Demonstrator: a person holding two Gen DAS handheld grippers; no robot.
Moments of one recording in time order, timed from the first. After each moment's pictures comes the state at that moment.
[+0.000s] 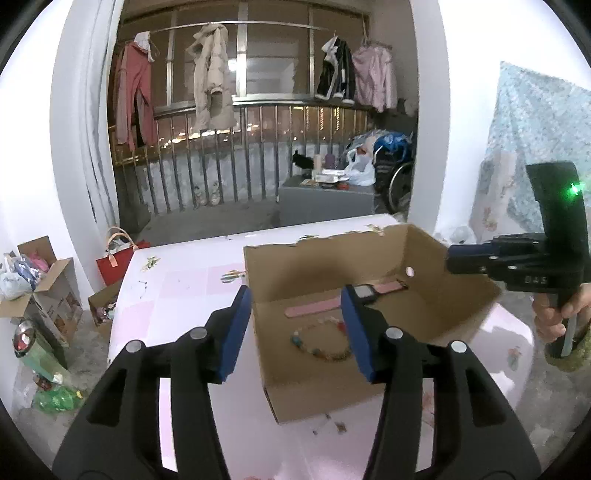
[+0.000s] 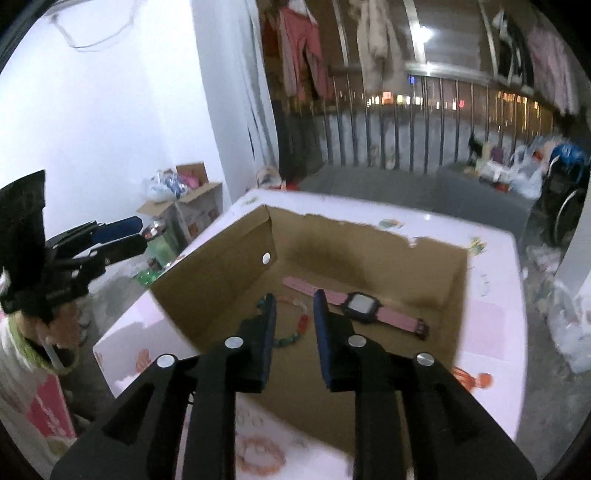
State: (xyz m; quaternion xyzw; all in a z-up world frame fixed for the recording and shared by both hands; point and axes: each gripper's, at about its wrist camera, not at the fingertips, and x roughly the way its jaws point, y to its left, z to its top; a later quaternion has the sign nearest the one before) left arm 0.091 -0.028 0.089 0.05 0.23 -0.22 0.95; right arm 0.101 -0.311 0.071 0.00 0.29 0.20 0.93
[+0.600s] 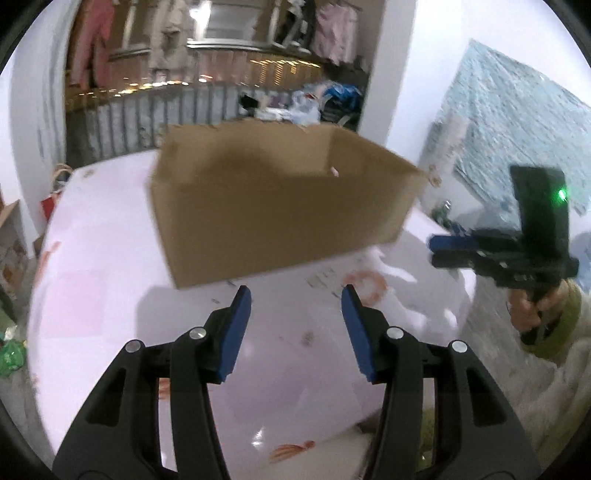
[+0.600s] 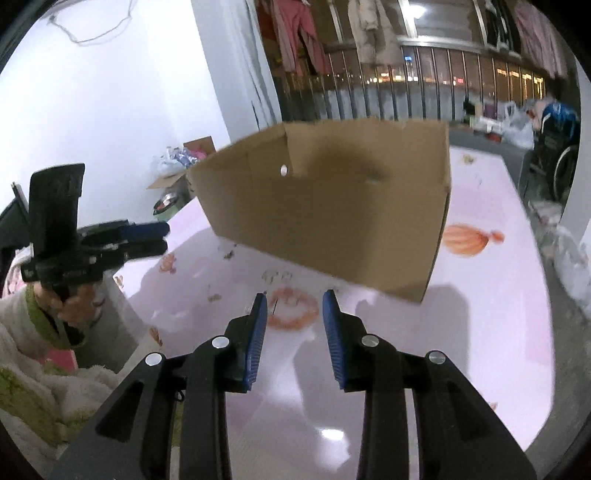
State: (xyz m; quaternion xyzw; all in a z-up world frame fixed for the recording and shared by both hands) left arm 0.027 -0.043 -0.013 0.03 0.33 -0.33 0.88; right arm 0.014 -0.323 -0.016 0.05 0.37 0.21 0.90
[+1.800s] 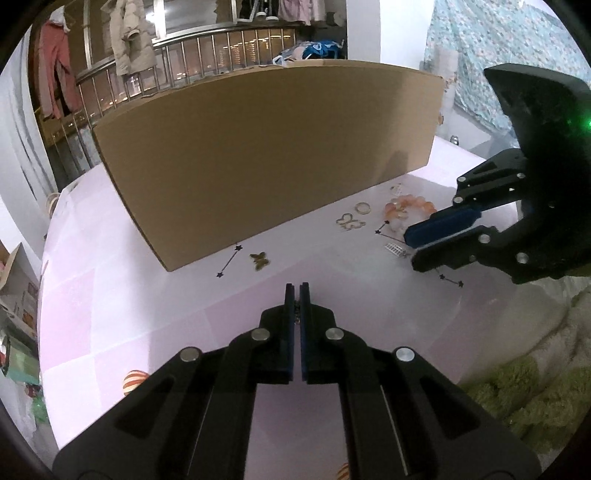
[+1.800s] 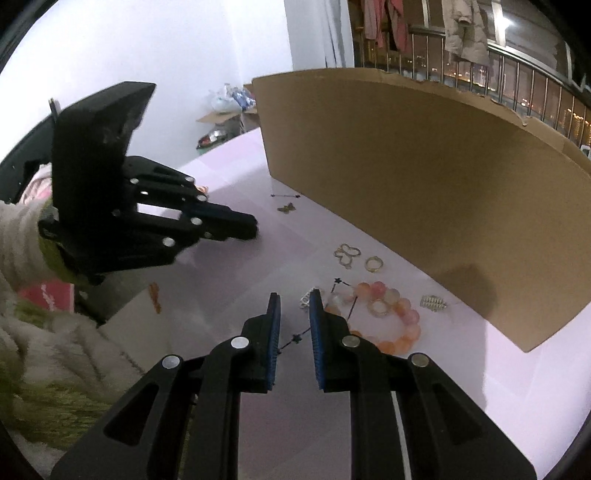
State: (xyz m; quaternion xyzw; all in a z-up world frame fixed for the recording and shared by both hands) left arm 0.046 -0.054 -0.066 0.15 0.35 -0.32 0.87; right arm 0.042 -0.249 -0.053 -0.08 0.40 0.31 0.86
